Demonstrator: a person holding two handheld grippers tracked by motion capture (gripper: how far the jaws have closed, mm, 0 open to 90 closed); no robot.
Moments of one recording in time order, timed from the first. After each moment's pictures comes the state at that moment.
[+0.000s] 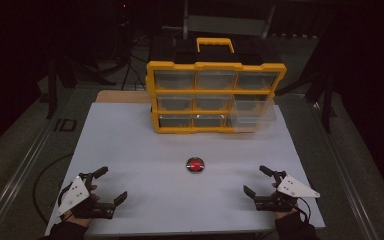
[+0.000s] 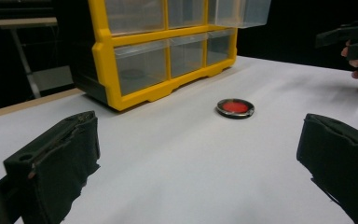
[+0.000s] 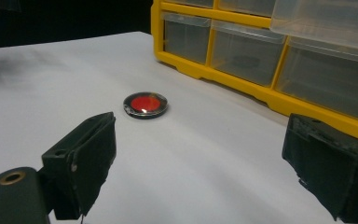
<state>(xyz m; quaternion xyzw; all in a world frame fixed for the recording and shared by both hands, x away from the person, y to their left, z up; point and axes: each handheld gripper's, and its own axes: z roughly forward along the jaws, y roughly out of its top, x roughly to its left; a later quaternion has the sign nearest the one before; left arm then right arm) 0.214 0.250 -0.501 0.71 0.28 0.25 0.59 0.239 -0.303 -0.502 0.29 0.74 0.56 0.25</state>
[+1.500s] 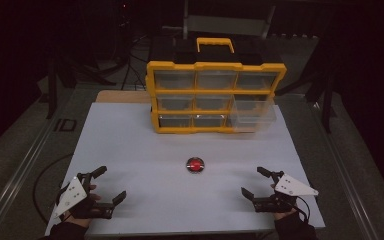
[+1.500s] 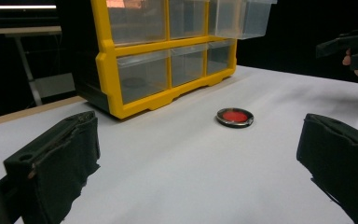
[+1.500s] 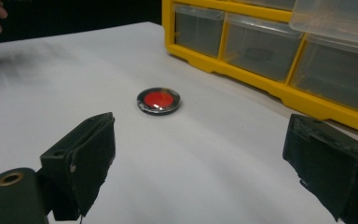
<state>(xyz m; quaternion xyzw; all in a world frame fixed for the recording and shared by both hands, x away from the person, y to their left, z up) 0.213 0.252 -0.500 0.70 0.28 0.25 0.60 0.235 -0.295 -0.491 0.28 0.76 0.54 0.22</state>
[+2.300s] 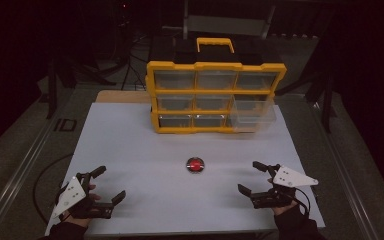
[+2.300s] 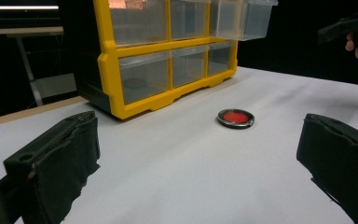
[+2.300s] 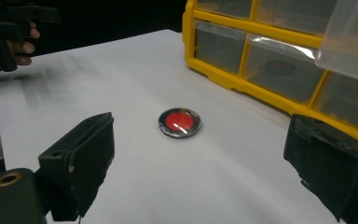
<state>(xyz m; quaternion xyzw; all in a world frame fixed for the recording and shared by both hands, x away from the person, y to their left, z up) 0.213 0.253 -0.499 0.70 0.28 0.26 0.60 0.243 -0.281 -0.456 0.27 0.77 0.55 0.19</state>
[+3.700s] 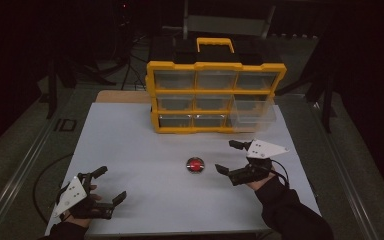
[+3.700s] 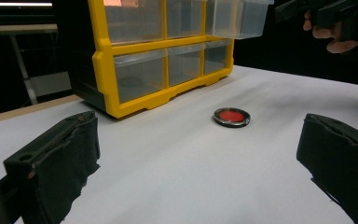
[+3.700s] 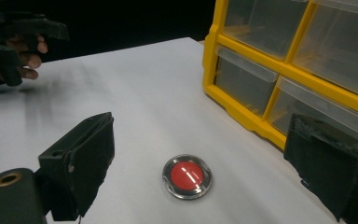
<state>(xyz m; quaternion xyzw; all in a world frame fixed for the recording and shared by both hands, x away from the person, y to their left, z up) 0.213 0.252 -0.499 0.70 0.28 0.25 0.60 0.300 -0.220 -0.422 0.21 0.80 0.54 0.16</state>
